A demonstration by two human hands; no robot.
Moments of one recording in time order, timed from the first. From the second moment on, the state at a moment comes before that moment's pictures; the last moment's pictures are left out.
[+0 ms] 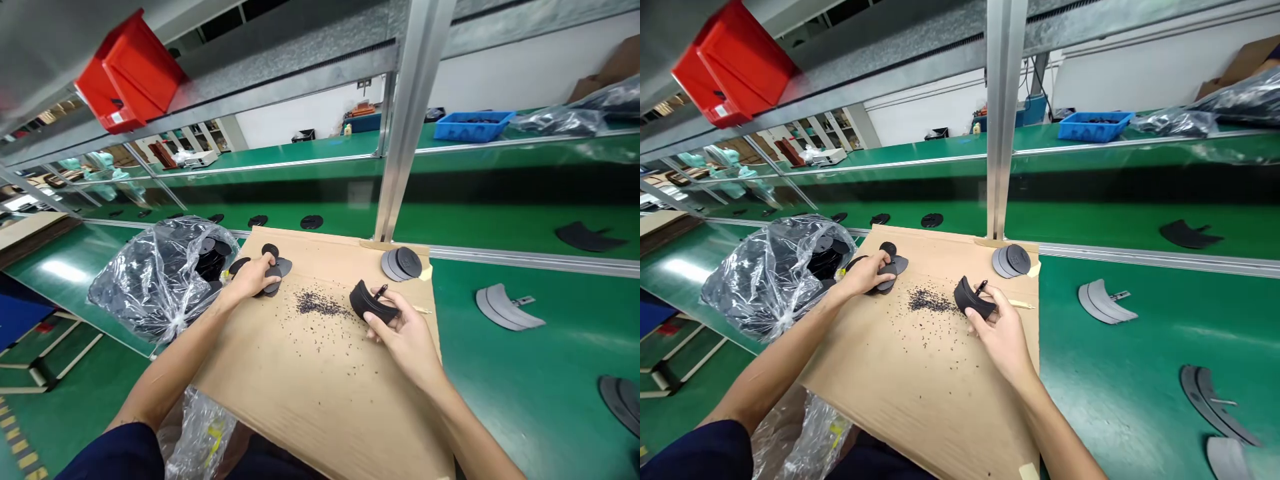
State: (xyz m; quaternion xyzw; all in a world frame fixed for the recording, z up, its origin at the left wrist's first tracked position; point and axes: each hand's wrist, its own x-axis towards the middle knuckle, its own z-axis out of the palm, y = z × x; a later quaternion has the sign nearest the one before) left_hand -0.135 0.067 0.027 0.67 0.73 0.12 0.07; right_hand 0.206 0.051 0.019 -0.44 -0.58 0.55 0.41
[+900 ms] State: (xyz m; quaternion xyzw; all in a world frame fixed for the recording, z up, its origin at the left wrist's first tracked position) left_hand 0.003 0.018 0.034 0.82 0.40 0.39 0.10; right_hand 0.196 0.030 0.023 -0.35 -0.56 0.68 0.32
